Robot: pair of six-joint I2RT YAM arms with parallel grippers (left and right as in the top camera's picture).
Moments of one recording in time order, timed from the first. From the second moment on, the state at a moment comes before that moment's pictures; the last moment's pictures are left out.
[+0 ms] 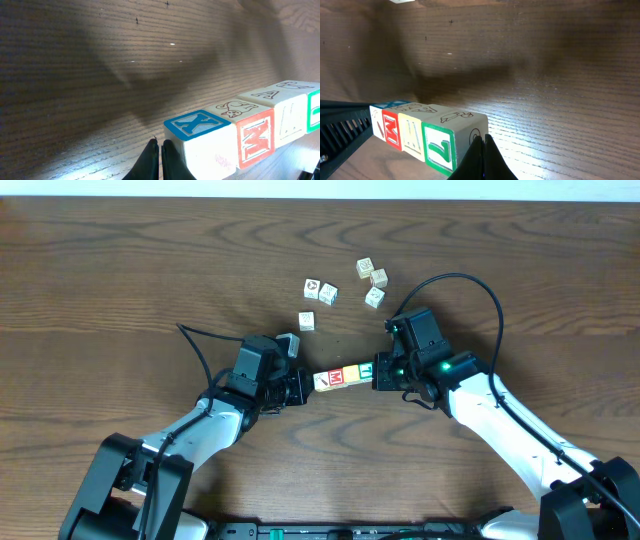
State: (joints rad) left arm -0.39 1.56 0.58 0.11 0.49 -0.57; right arm 0.46 1.51 0.92 -0.49 -0.18 0.49
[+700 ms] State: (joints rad) left arm -0.39 1.56 0.59 0.11 0.49 -0.57; right arm 0.45 1.51 0.92 -0.48 -0.18 0.49
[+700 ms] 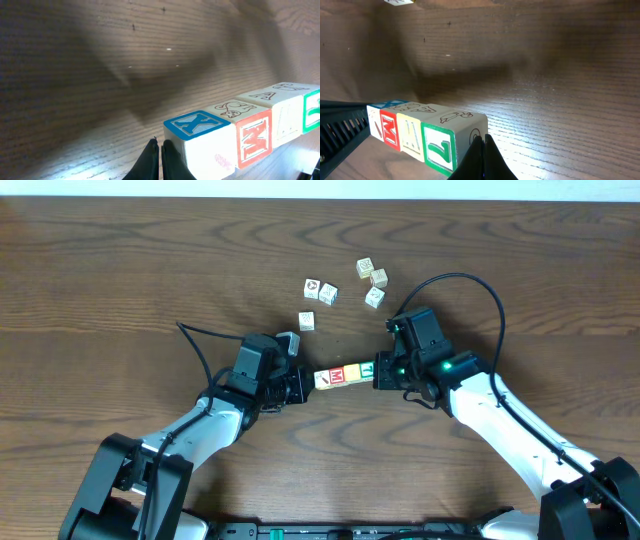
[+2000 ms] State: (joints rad) left arm -0.39 1.56 0.64 0.12 0.49 -0.56; right arm 0.45 1.51 0.94 -0.55 -0.16 0.47
